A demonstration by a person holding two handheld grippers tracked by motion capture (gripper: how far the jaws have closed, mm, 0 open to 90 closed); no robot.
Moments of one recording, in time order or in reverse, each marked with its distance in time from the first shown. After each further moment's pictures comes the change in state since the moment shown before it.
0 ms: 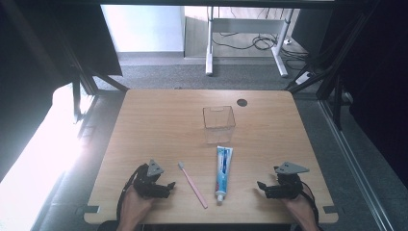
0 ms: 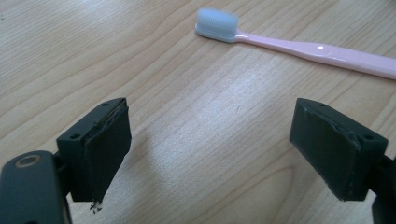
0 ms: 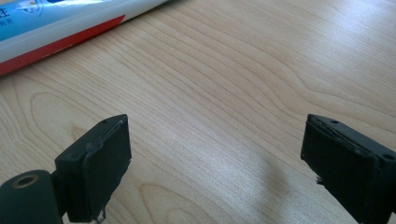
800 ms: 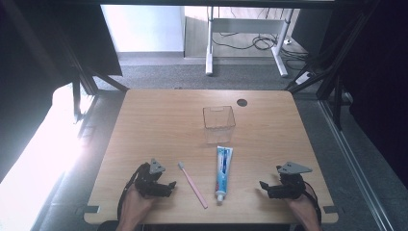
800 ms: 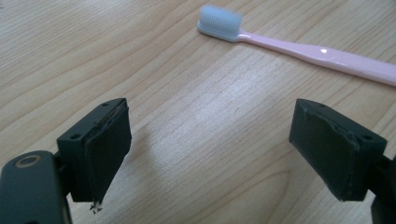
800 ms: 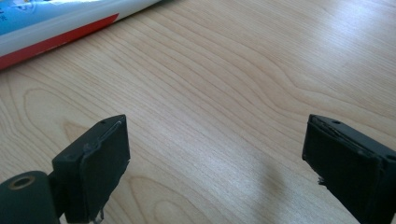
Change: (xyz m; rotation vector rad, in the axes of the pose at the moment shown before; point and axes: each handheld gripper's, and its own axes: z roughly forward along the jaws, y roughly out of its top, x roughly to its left) left arm -0.005 0.008 -0.001 0.033 0.004 -0.040; right arm -0.007 -0.002 -0.005 -0.002 -0.010 -0.008
